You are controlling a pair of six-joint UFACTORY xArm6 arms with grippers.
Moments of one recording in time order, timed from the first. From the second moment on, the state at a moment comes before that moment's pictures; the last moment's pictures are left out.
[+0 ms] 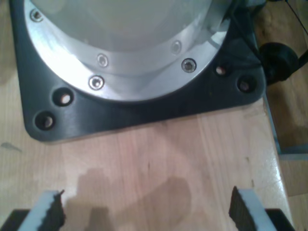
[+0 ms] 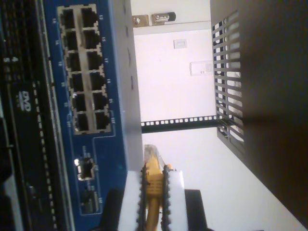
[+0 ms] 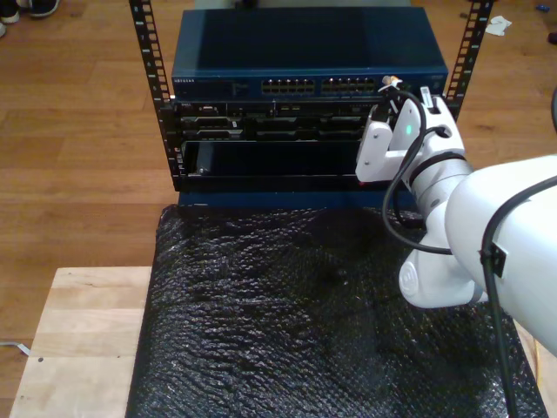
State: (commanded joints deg) left arm 81.9 -27.7 -6.7 1.3 61.3 -178.0; right arm 12.8 24.6 -46.9 5.8 -69.6 -88.7
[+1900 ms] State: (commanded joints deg) left arm 81.9 -27.7 -6.7 1.3 61.3 -178.0; right arm 24.7 39.4 -63.5 33.5 -78.4 -104.4
